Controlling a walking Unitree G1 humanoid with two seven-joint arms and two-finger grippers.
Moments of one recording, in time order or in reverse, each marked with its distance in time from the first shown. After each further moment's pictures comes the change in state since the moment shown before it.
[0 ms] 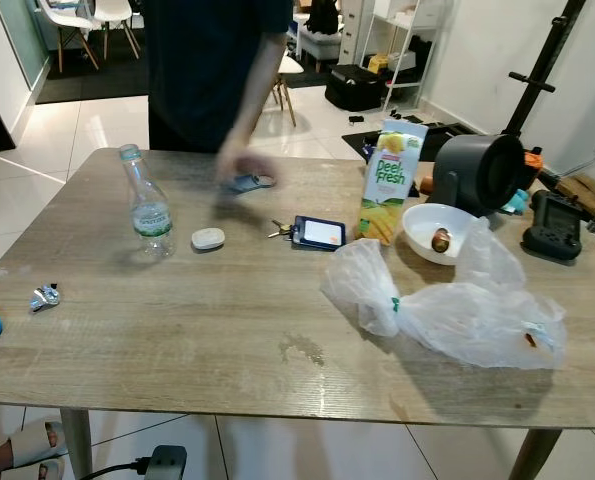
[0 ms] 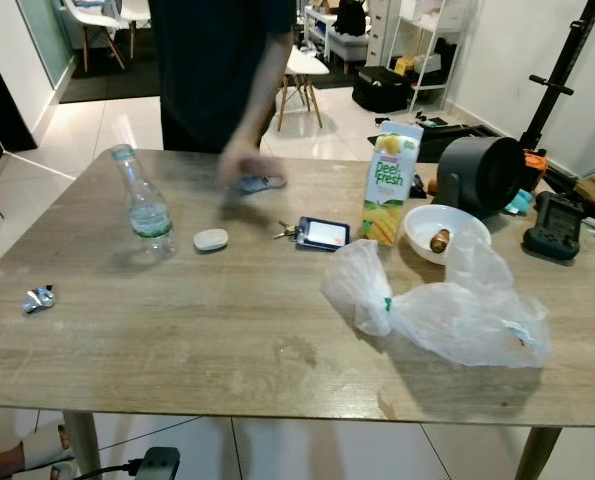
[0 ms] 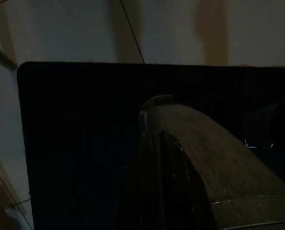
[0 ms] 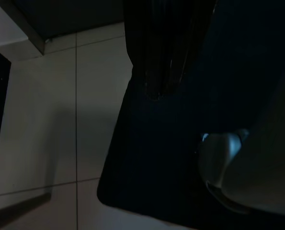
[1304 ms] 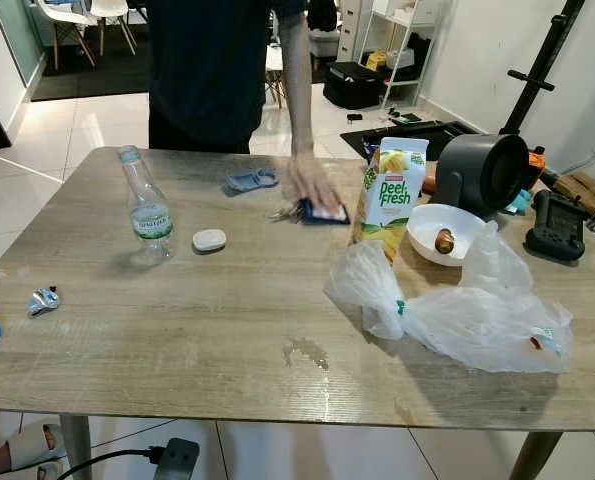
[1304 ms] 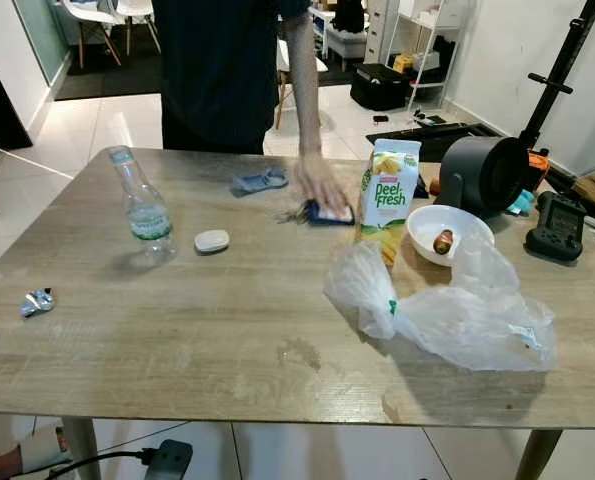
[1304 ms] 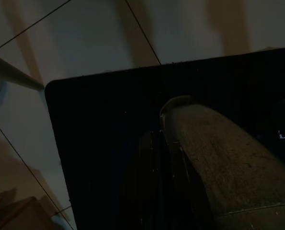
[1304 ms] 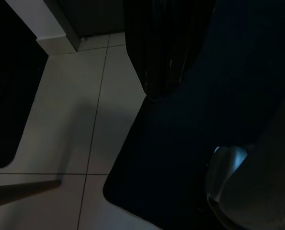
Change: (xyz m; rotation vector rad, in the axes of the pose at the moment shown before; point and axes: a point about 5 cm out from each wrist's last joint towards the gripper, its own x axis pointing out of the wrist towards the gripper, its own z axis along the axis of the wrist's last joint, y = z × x) left arm 0.001 0.002 0.002 0.169 0.035 0.067; right arm 0.001 0.006 0.002 -0.214 0.040 -0.028
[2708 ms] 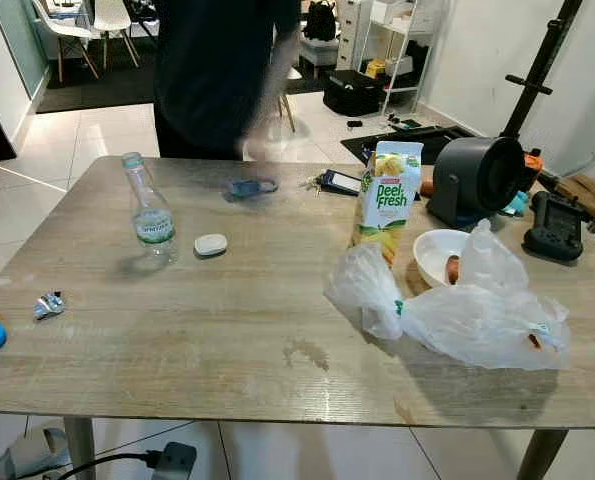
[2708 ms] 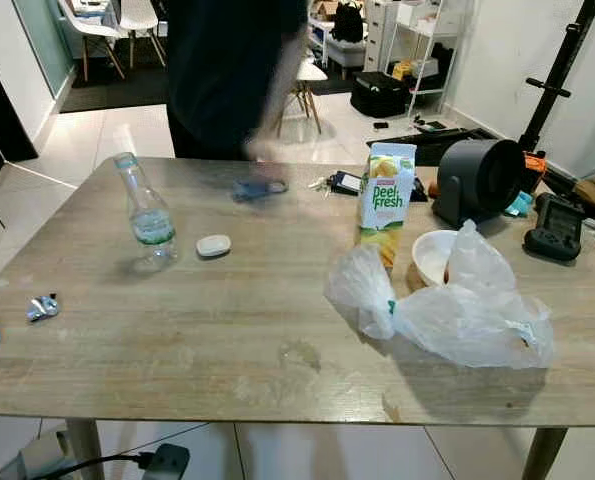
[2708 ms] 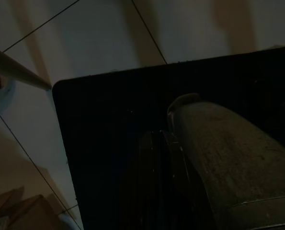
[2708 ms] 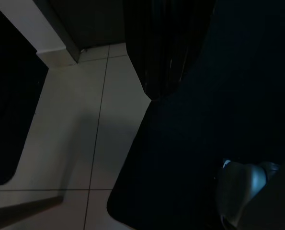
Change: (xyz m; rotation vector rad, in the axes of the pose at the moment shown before) left arm -0.002 0.005 -0.006 -0.006 0.013 0.003; right arm -0.002 -0.009 -0.021 0.025 0.060 -0.022
